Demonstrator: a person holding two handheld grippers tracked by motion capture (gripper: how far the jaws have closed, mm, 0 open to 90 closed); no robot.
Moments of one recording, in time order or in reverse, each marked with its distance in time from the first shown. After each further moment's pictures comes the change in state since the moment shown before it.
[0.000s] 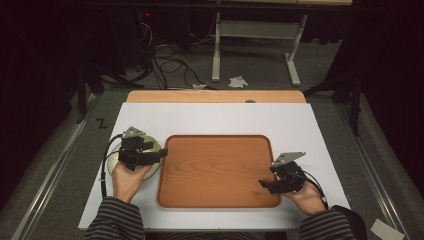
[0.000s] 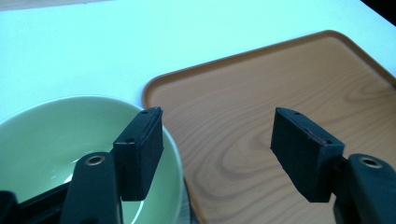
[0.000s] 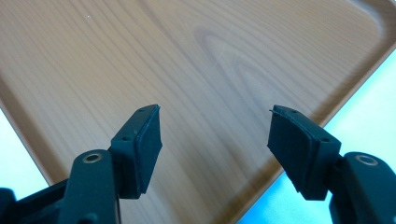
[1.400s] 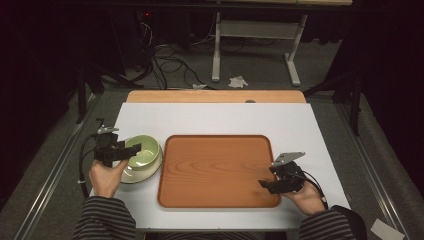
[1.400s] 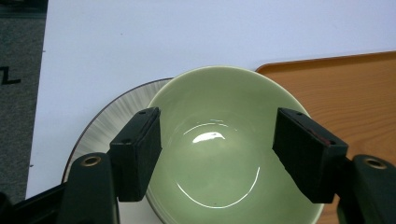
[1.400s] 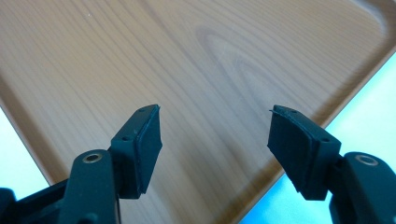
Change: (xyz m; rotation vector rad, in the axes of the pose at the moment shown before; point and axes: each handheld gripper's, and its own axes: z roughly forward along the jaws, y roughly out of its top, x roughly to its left) left arm 0.061 -0.012 -0.020 0.025 0.208 -0.150; right arm 0.000 0.000 0.001 0.000 0.003 -0.008
